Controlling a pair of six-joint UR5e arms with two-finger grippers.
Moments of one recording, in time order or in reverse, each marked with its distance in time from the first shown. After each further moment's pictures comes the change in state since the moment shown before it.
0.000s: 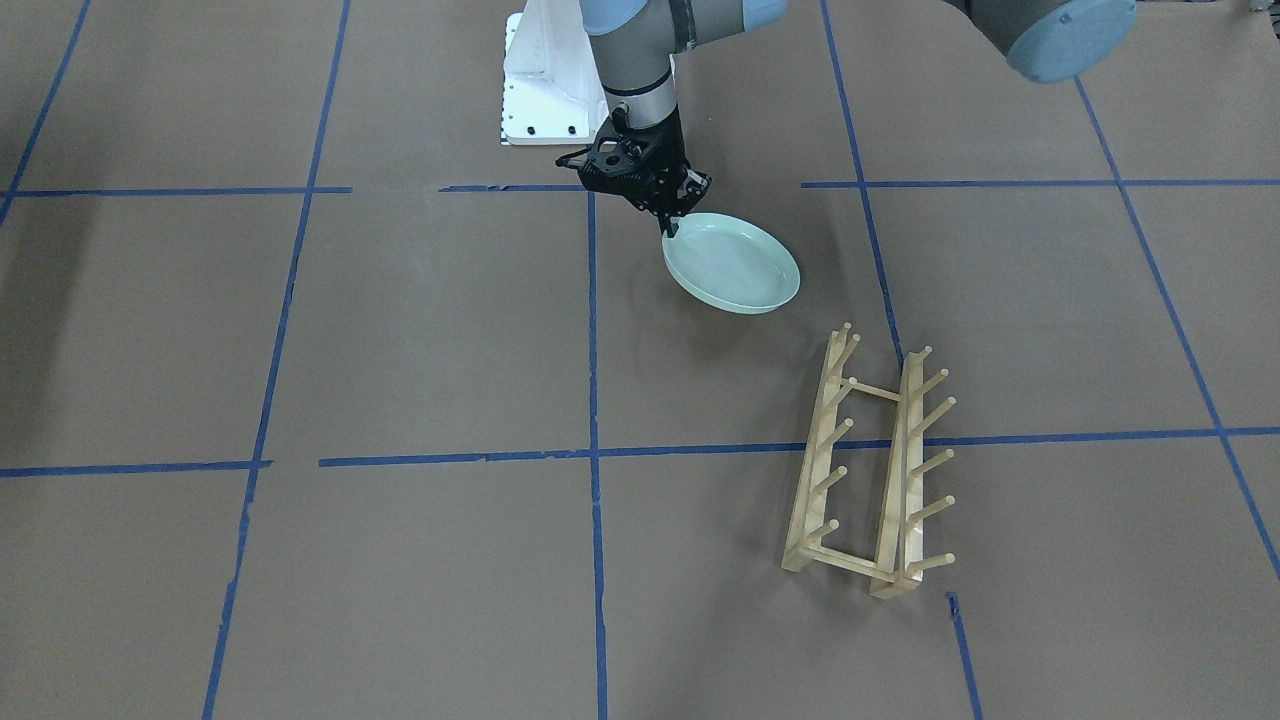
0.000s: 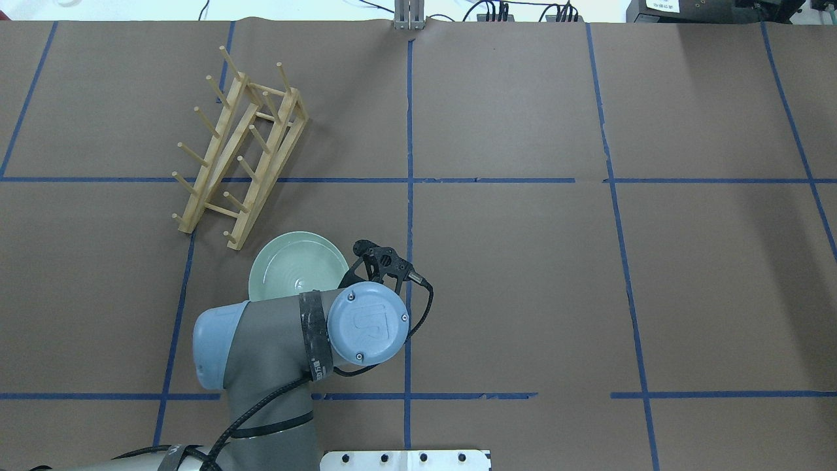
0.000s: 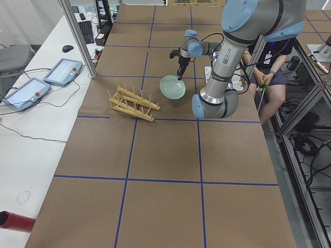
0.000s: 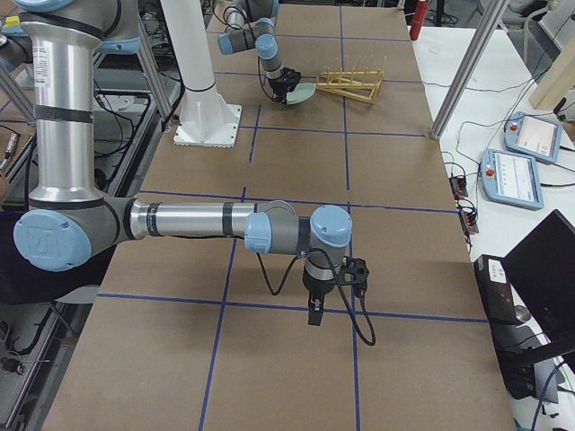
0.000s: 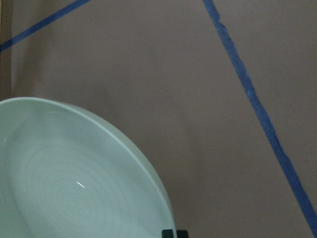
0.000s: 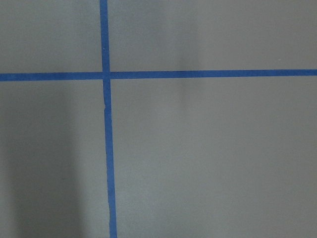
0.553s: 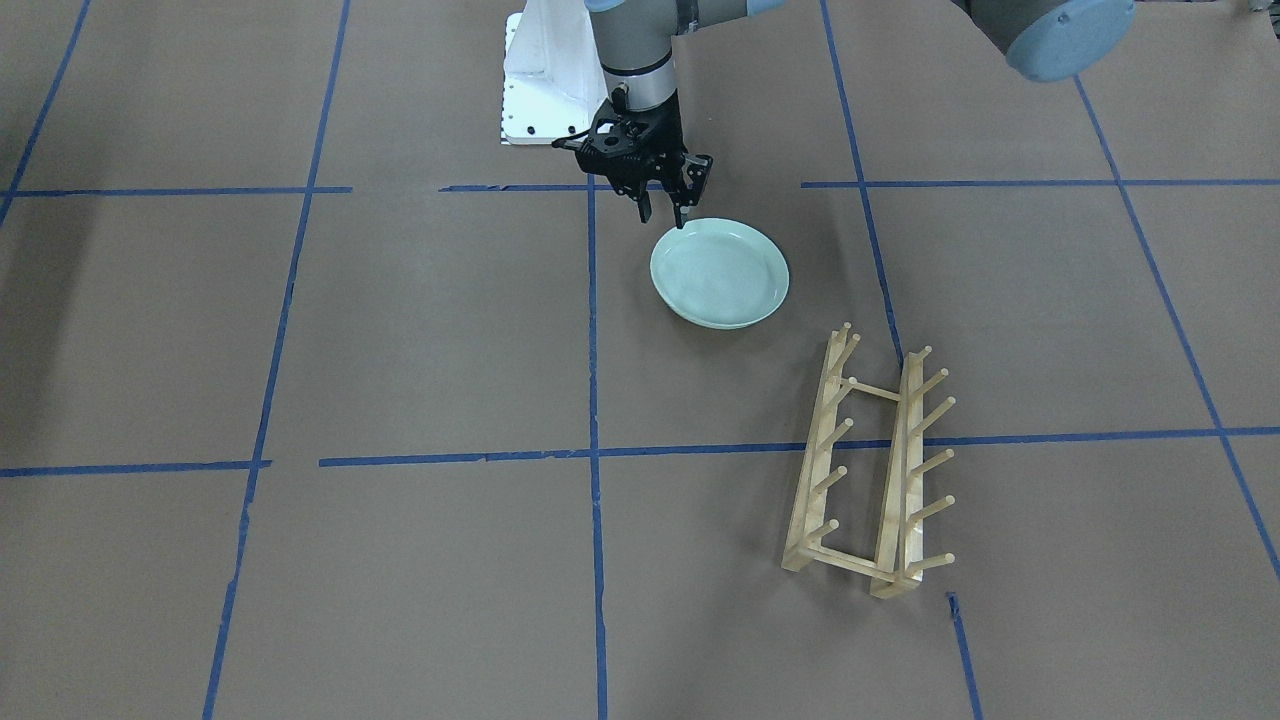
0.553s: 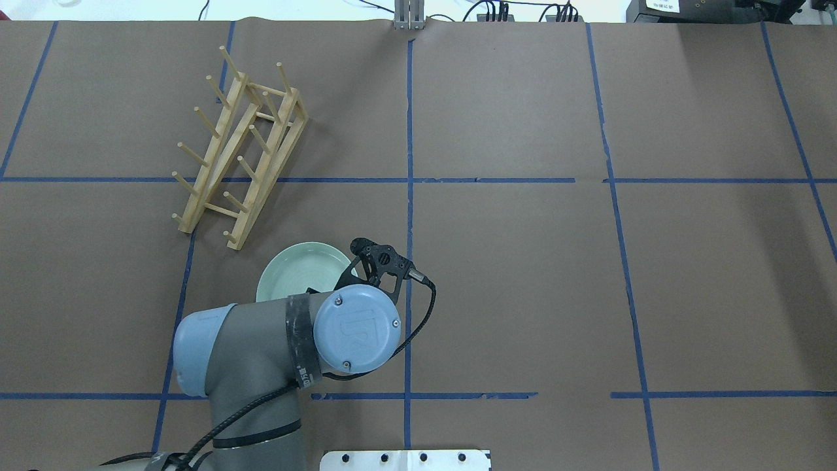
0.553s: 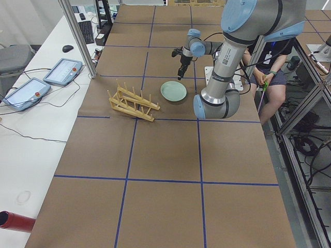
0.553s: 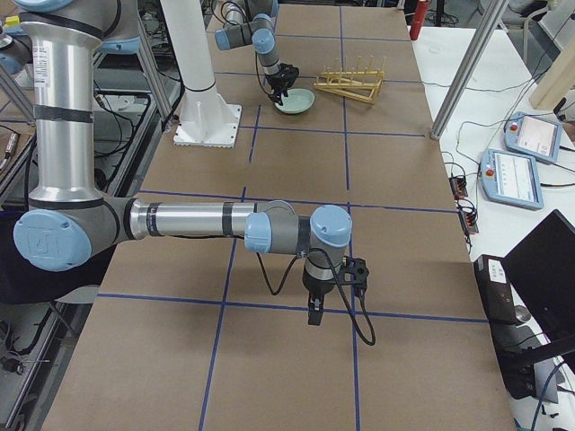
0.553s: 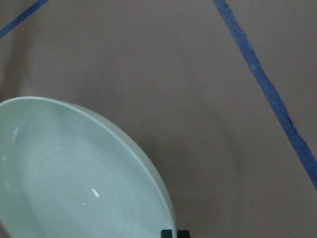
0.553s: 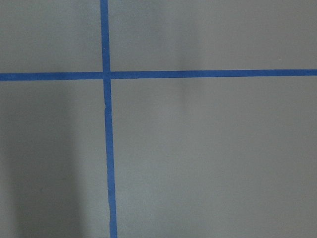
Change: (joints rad) left arm -0.007 0.012 -0.089 -0.022 0.007 -0.037; right arm -0.001 0.000 0.000 0.000 0.000 0.000
